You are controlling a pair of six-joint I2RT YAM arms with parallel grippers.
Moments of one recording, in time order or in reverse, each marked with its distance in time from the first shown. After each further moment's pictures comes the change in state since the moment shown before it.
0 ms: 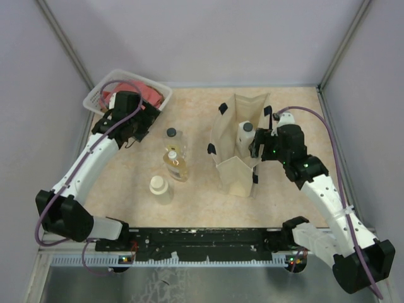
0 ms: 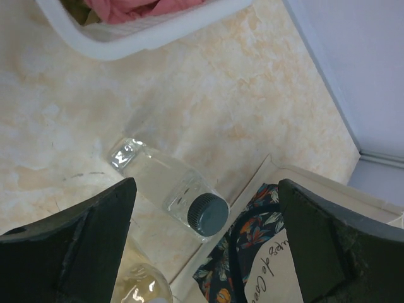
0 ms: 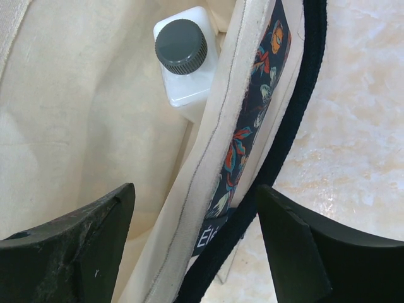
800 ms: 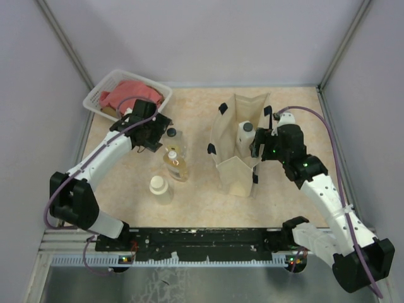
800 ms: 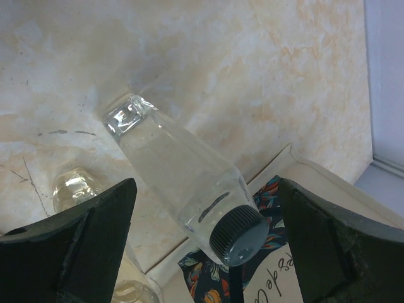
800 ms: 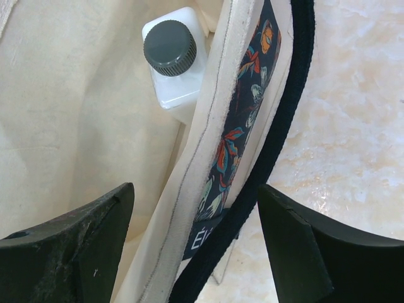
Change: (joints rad) left arm -0.062 0.113 -0.069 -0.011 0.039 -0.256; right arm 0.000 0.008 0.000 0.000 0.027 0.000
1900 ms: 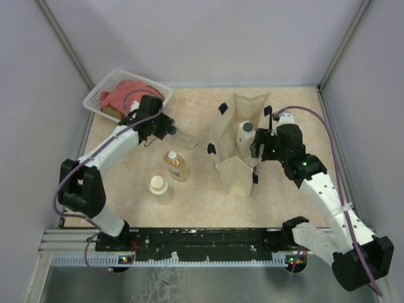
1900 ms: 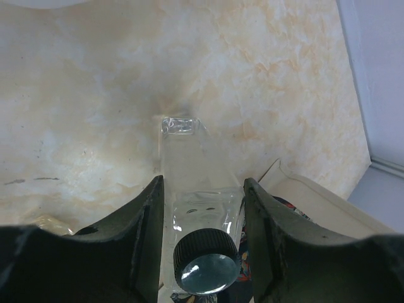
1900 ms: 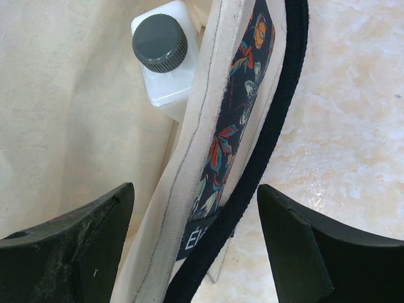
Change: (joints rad) left arm -0.005 0.118 0.031 0.160 -0.032 0.055; right arm 0.000 0.014 0.000 -0.008 0.018 -0.006
